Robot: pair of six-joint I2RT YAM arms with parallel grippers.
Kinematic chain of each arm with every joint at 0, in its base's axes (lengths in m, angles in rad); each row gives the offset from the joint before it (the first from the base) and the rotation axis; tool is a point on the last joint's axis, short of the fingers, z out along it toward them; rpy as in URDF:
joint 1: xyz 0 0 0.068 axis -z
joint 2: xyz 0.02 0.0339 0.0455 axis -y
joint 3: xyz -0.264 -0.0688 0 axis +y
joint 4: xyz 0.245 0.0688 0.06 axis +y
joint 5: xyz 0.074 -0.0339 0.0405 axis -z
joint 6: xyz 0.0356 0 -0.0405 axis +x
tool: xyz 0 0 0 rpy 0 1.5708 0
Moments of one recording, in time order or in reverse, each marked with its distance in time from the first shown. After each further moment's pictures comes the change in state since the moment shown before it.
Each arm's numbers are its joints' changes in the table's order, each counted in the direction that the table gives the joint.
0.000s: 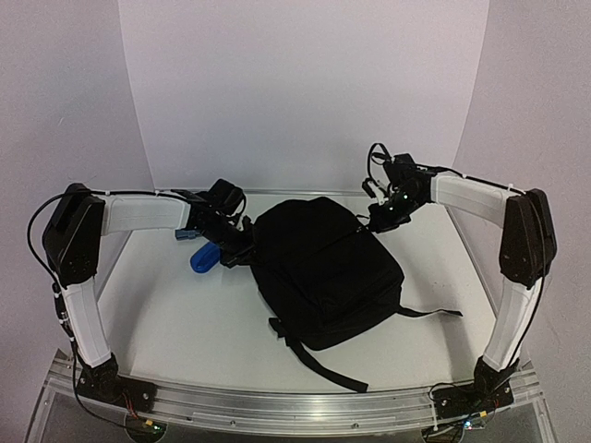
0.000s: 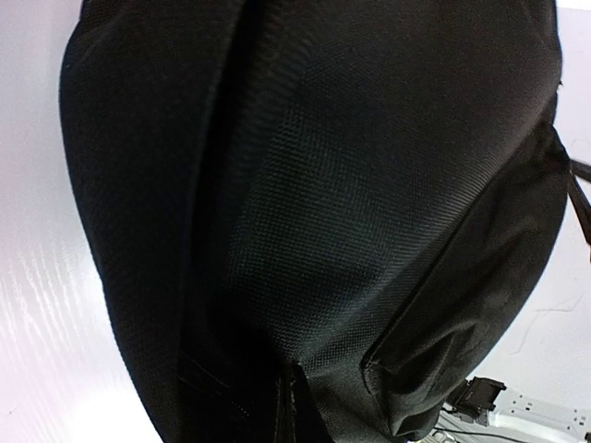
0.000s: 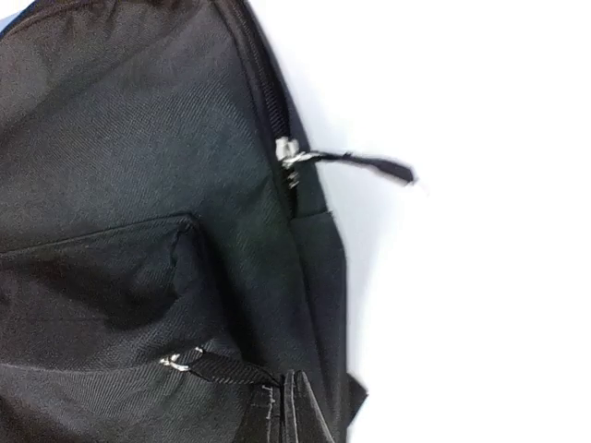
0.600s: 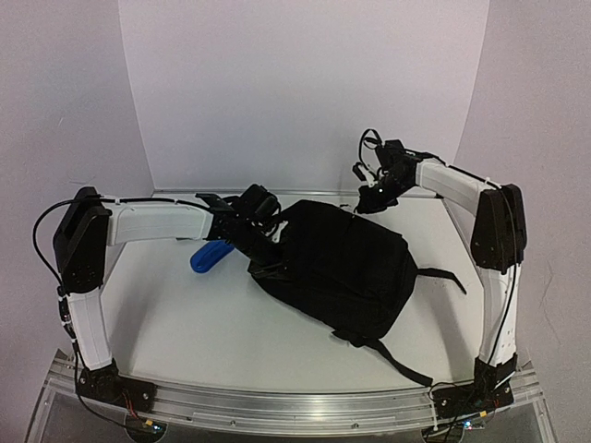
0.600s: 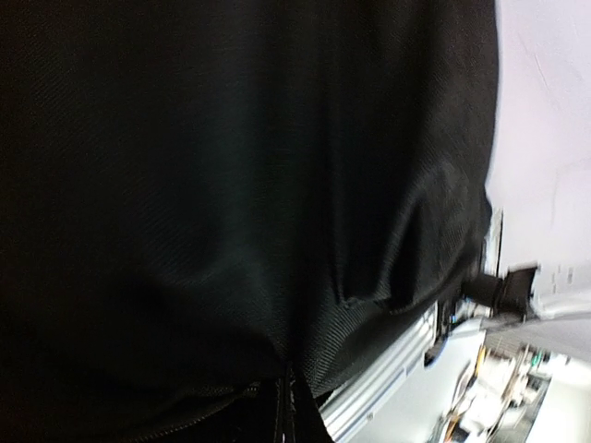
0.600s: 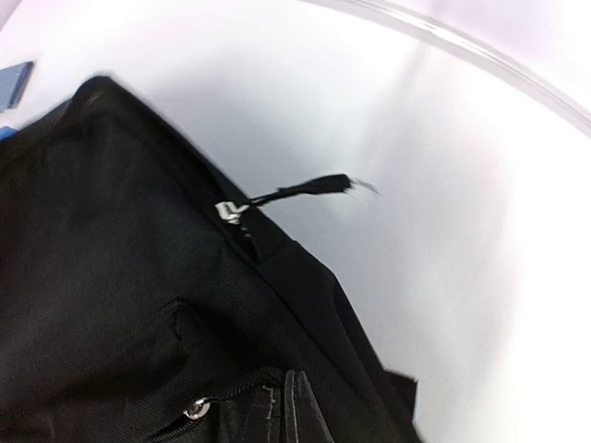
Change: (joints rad) left arm 0.210 -0.026 -0.100 0.012 0.065 0.188; right arm 0.045 -0.260 -0.389 0.084 -0.103 -0.036
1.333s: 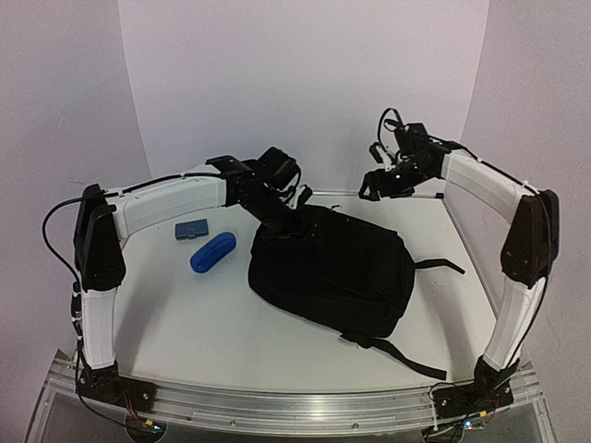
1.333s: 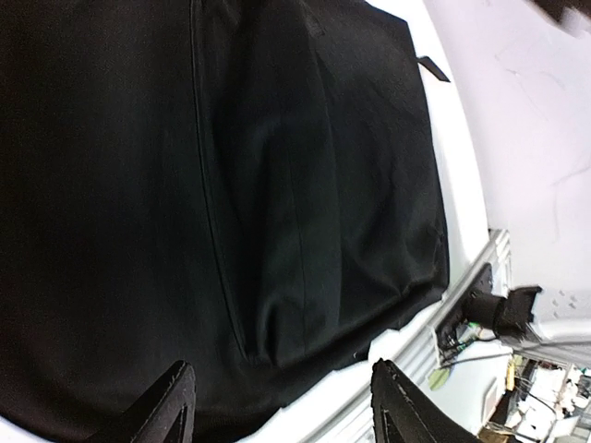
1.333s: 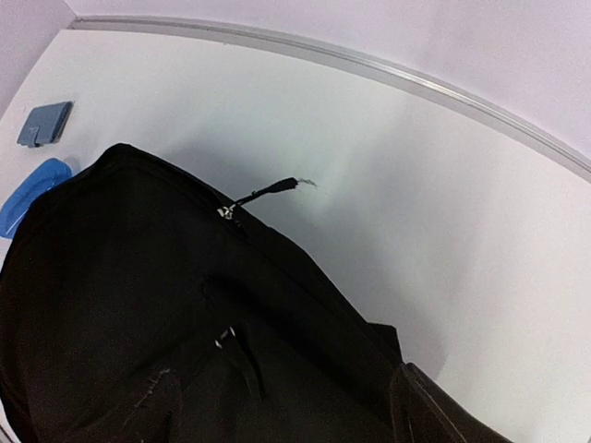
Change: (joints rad) left arm 0.031 -0.121 -0.446 0.293 -0.148 0.102; right arm -0.010 0.238 0.135 -0.018 0.024 0.073
